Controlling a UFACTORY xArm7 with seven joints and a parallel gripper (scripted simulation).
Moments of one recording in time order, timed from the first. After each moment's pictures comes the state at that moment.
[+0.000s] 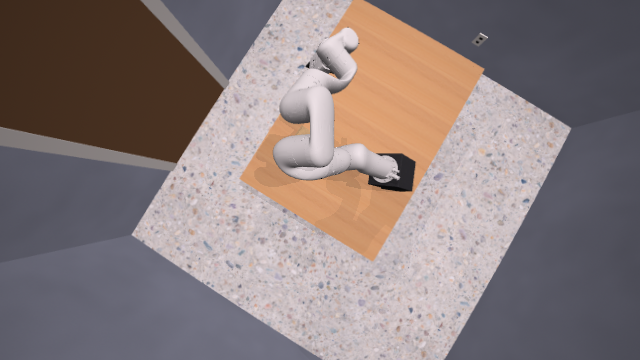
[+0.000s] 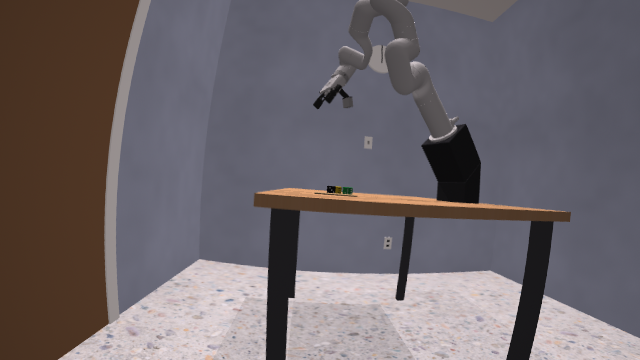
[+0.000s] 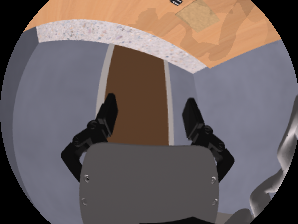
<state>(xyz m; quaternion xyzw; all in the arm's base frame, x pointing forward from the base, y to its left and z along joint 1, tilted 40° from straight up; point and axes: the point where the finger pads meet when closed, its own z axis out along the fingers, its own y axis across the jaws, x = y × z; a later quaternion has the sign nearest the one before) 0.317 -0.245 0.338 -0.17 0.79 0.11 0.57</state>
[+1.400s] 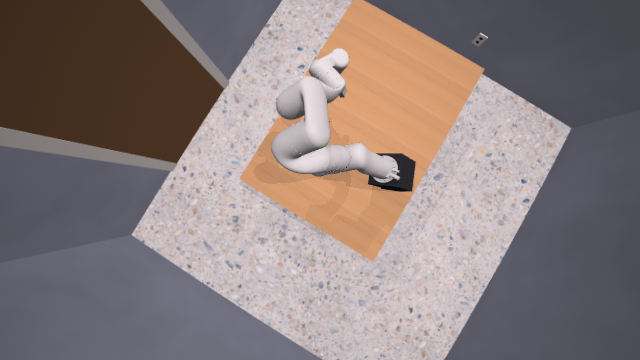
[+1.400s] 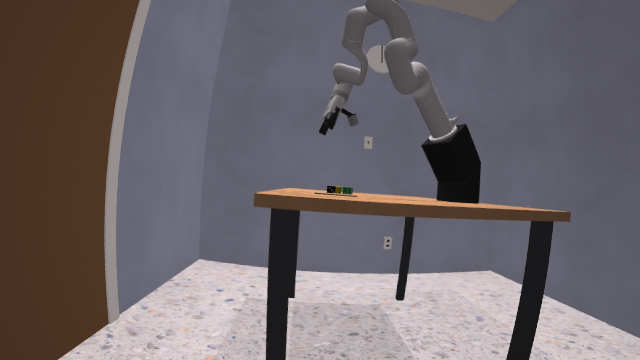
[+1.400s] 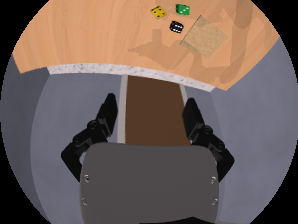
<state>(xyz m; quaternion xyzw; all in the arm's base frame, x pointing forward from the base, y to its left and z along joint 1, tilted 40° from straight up) 0.365 -0.231 0.234 -0.06 0.87 0.13 0.48</state>
